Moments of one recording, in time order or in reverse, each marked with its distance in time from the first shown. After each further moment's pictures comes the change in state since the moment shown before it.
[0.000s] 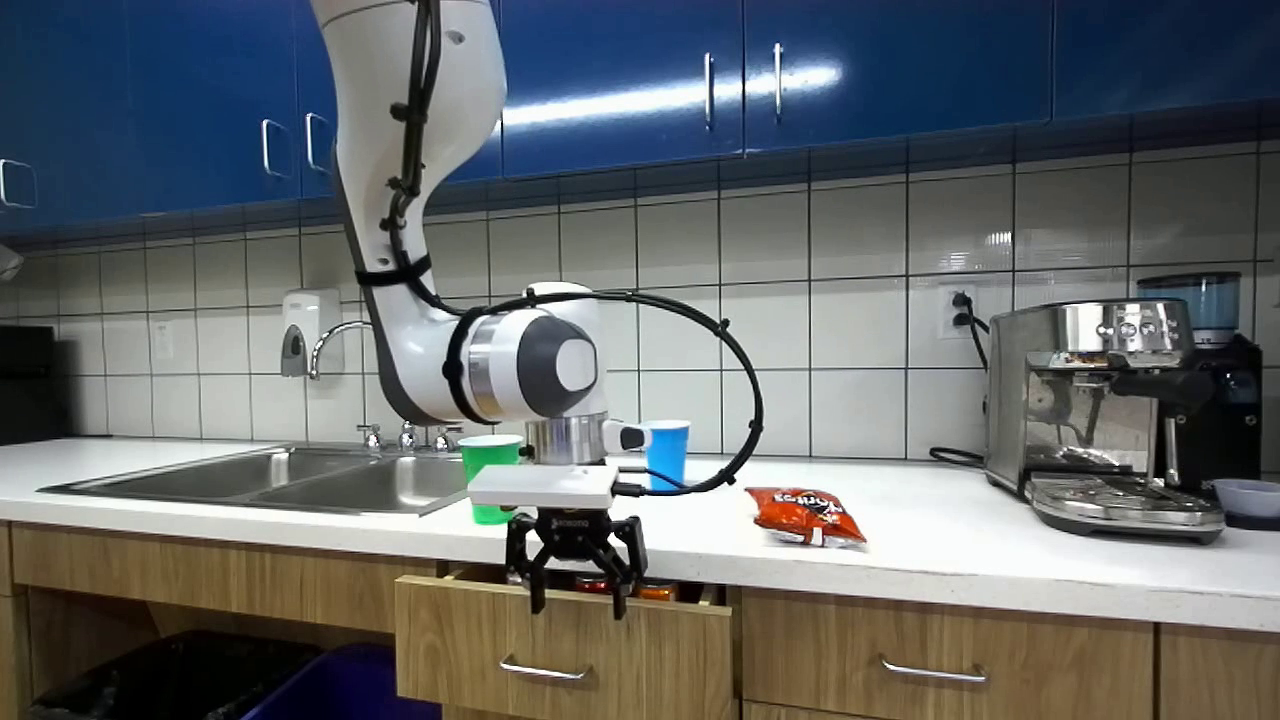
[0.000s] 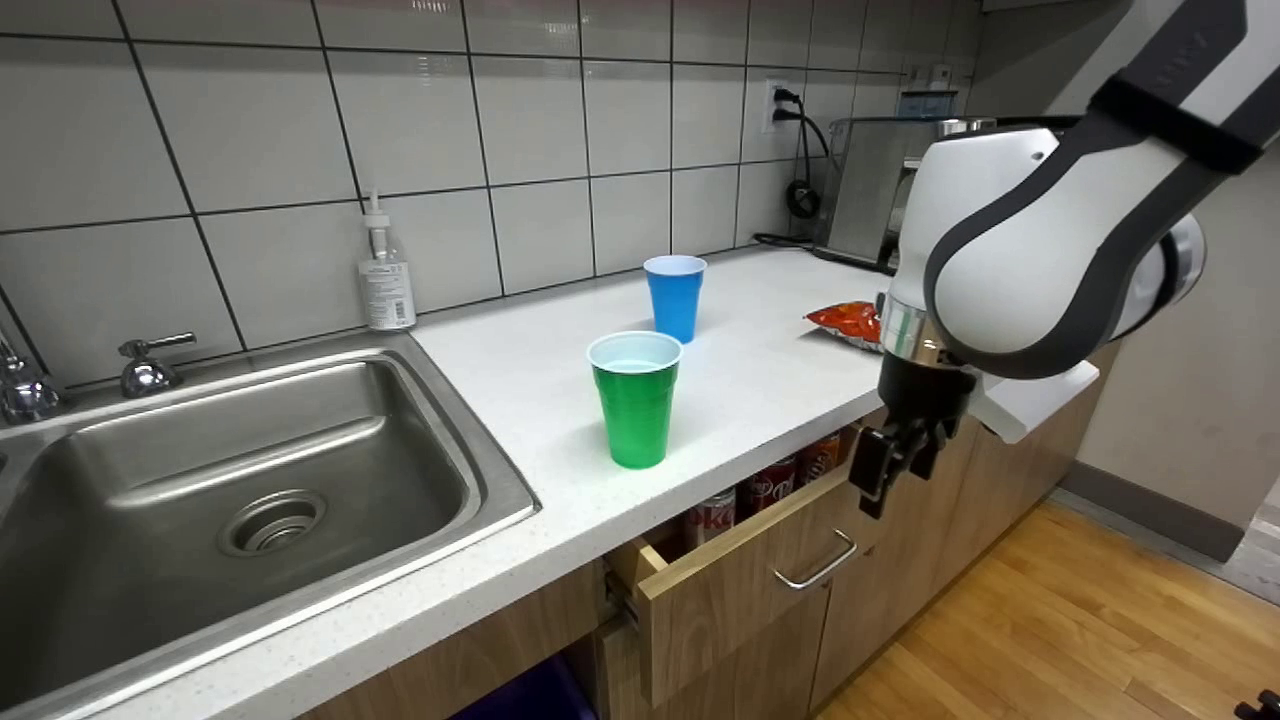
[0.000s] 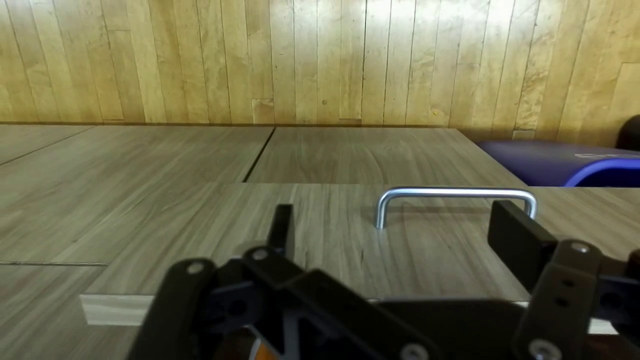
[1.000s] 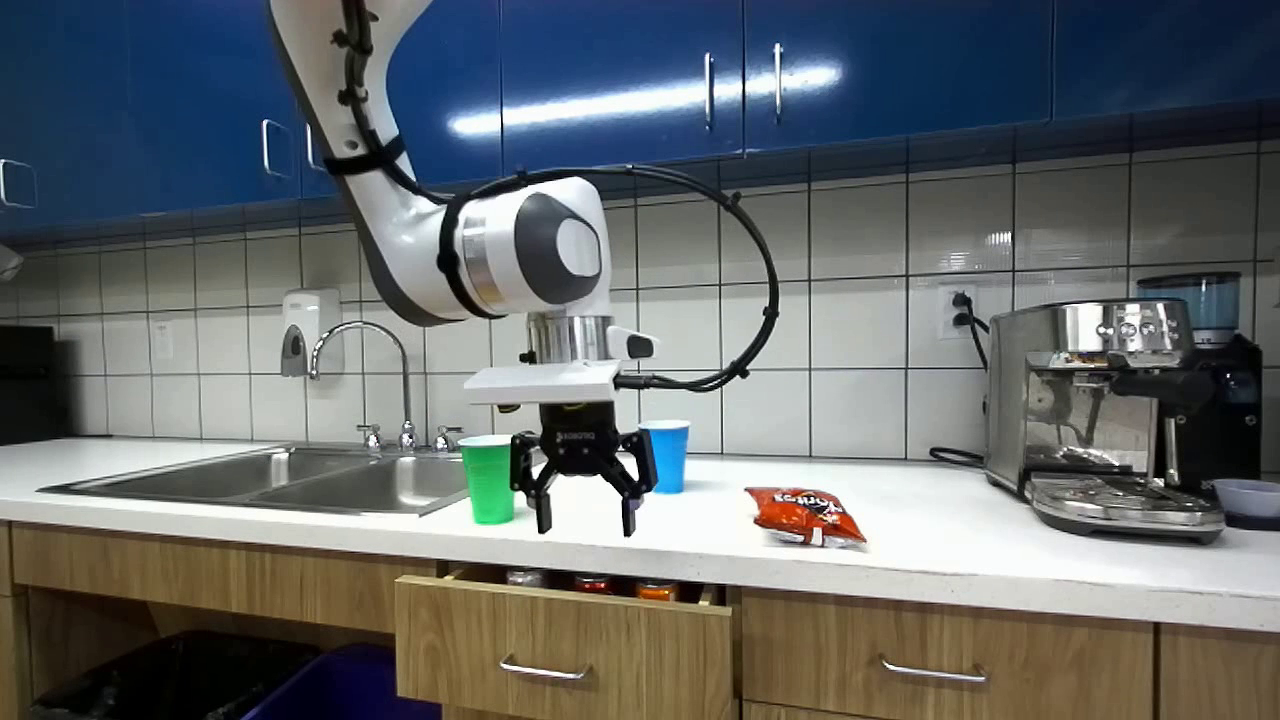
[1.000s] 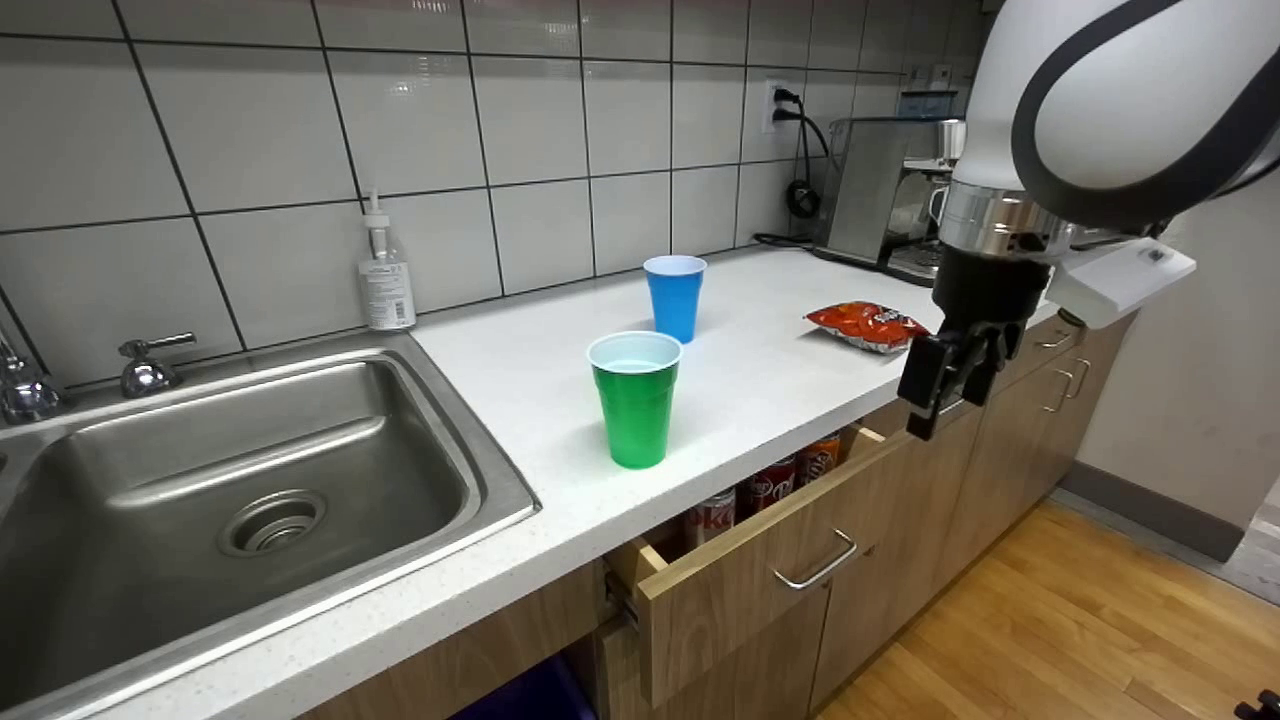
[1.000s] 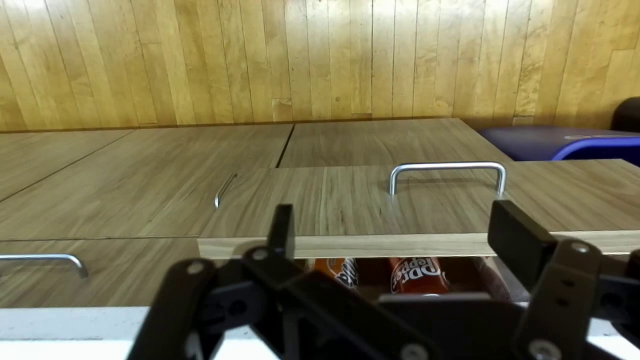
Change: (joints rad) arm 0.000 -0.281 -0.041 -0.057 -0.048 -0.209 0.038
